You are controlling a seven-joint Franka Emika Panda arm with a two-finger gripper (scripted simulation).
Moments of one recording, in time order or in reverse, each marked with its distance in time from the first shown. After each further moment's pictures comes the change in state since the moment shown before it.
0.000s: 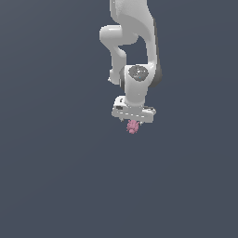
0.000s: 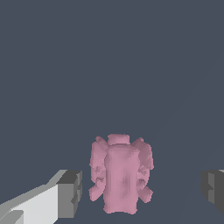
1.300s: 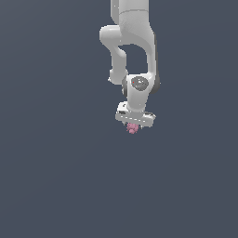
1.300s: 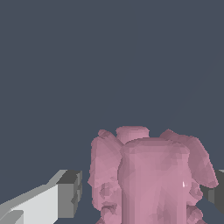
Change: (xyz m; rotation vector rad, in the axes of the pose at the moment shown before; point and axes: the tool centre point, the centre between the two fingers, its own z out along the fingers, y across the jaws) arm -0.018 -0.011 0.054 0.005 0.009 0.037
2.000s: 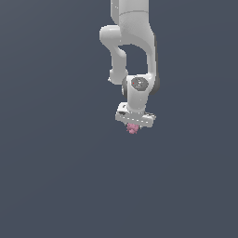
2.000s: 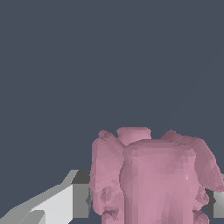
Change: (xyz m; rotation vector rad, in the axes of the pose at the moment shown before) arm 0.001 -0.001 0.003 0.001 0.002 0.000
